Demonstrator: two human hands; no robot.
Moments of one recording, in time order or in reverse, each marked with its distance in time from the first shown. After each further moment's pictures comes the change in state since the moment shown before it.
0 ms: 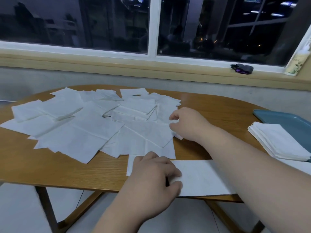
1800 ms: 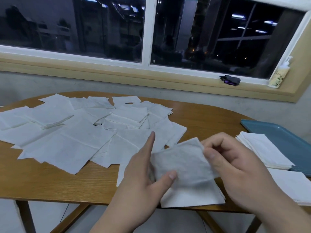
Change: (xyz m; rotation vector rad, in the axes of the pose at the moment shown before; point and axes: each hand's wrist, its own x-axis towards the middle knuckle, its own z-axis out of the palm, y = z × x) left_hand 0.001 0.016 -0.017 -0.510 0.155 -0.188; right_hand -0.163 -0.002 -0.052 0.595 0.265 -0.193
